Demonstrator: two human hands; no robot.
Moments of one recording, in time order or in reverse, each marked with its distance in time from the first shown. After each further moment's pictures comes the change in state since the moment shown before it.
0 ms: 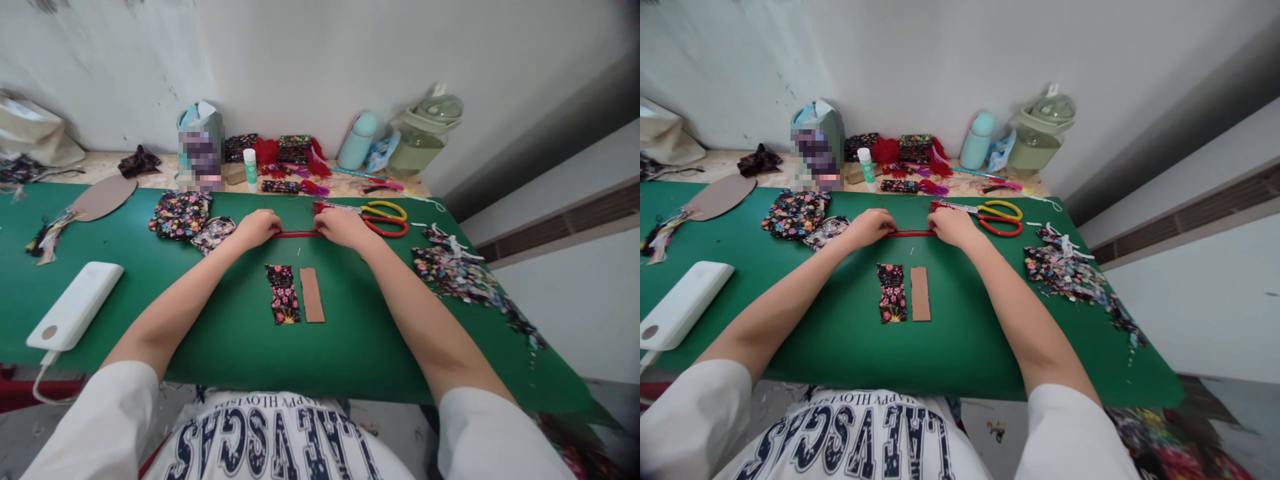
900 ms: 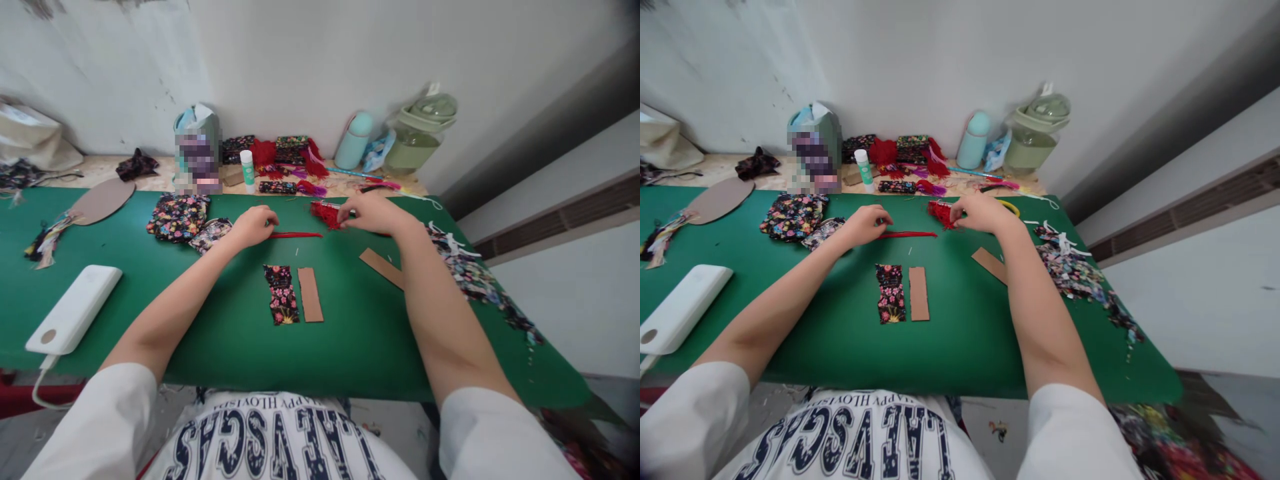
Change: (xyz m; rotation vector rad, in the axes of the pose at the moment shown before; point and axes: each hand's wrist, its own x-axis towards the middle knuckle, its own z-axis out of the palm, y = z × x) left_hand -0.002 0.001 -0.008 -0.081 0.102 -0.011; right_hand -0.021 0.050 -0.032 0.117 -0.060 -0.013
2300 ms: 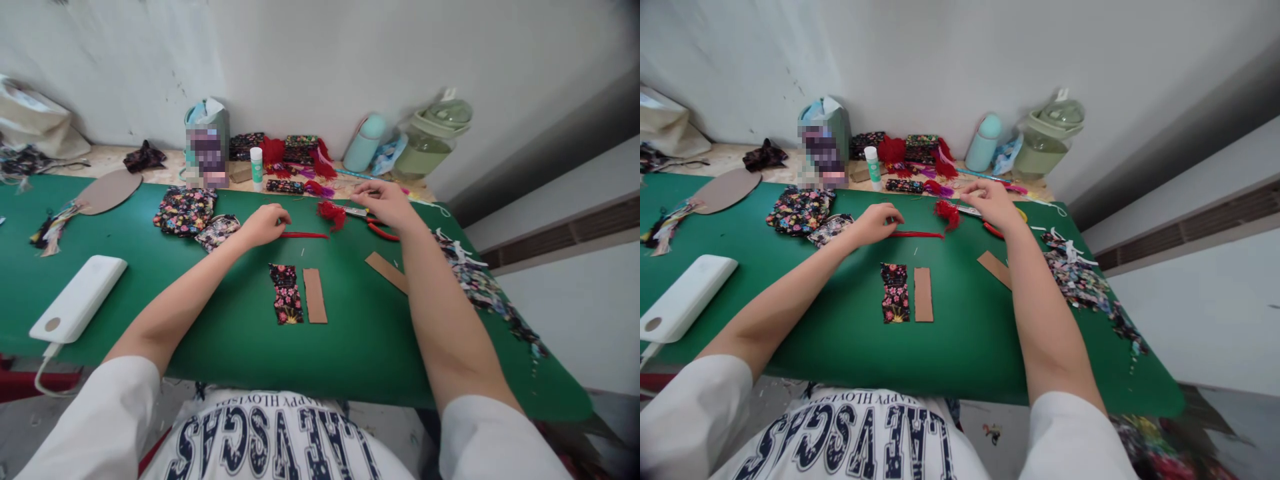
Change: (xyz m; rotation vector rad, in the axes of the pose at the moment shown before) left_hand 0.001 0.009 -0.001 -0.128 0.021 0.036; right_hand 0.006 0.000 0.009 0.476 0.405 0.299
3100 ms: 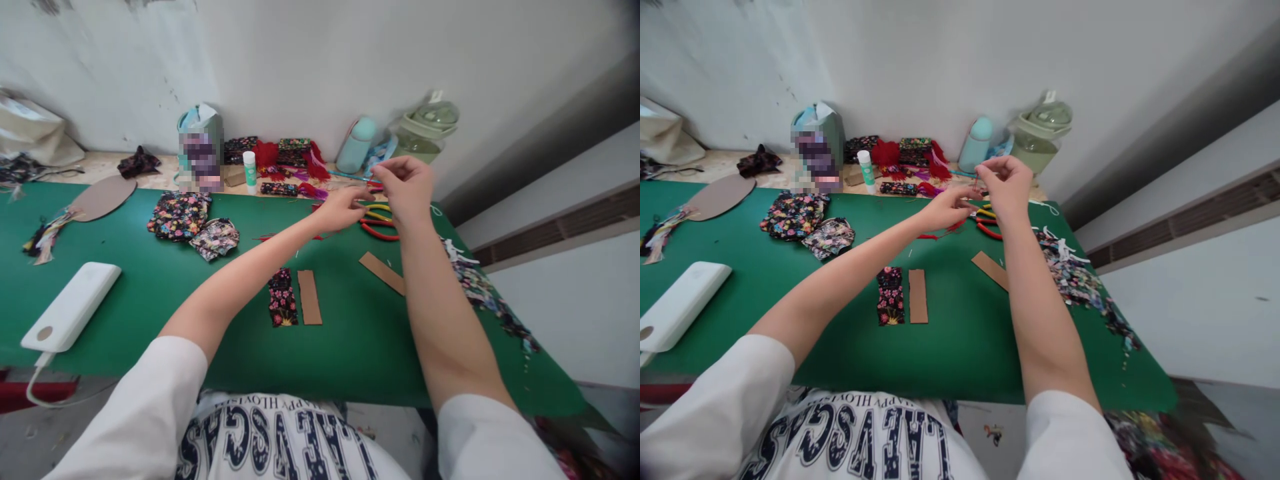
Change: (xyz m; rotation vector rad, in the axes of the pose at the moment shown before) left_hand 0.116 0.091 0.066 -0.780 0.050 0.248; right_hand 0.016 0.008 -0.010 0.739 0.597 -0.095
